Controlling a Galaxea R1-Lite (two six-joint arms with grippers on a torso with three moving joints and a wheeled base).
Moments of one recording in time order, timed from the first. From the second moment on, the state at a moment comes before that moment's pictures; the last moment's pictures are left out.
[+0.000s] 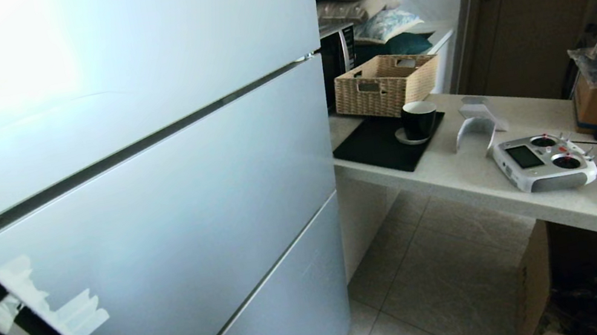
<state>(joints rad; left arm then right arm) -0.04 1.02 -0.26 -0.68 0.11 -0.48 0.01 0.00 0.00 0.00 0.03 -0.05</state>
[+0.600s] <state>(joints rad) -0.05 1.00 -0.24 -0.68 0.07 -0.48 0.01 0.00 0.00 0.00 0.03 -0.05</state>
